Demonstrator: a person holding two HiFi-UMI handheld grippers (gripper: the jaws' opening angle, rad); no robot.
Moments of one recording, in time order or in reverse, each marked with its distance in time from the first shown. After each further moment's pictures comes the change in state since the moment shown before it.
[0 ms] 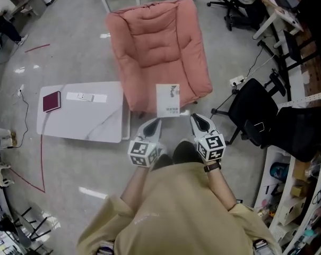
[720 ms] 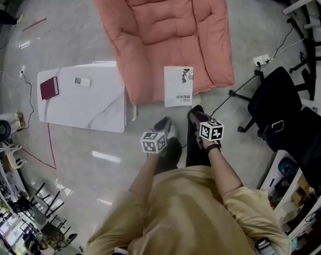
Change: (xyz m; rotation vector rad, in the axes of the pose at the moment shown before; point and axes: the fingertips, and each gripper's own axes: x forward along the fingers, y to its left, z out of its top) left arm 0.143 0.110 -0.228 -0.344 0.409 0.107; right arm 0.178 -0.090 -0.258 0.537 0.471 0.129
